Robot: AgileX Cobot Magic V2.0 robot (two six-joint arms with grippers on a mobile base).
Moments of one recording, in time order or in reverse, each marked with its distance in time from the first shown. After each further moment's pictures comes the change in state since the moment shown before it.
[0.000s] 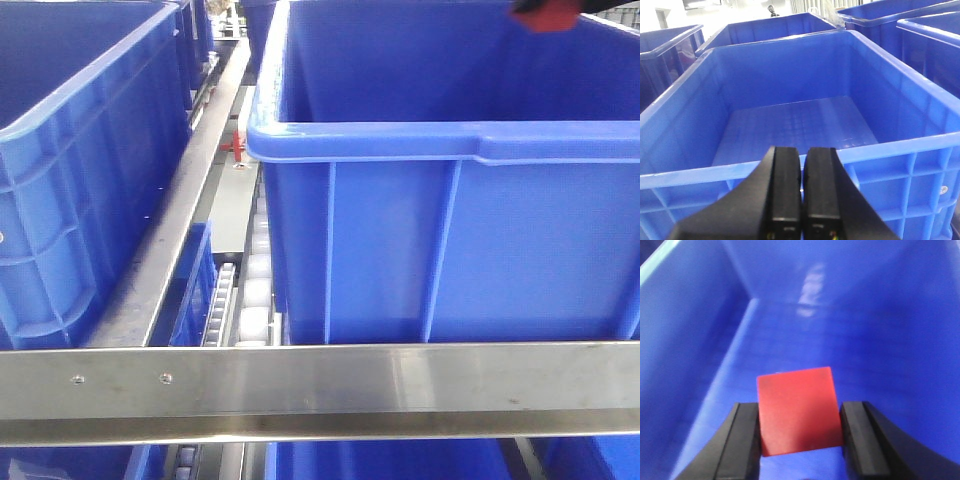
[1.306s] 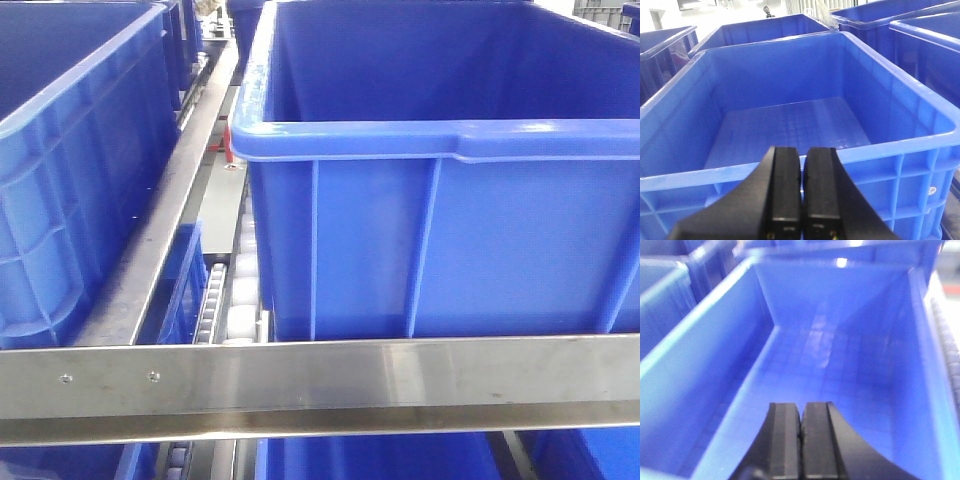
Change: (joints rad) left arm 0.000 0.000 0.000 0.000 0.000 0.000; right arm 0.031 -0.721 0.477 -0.002 -0.037 0.000
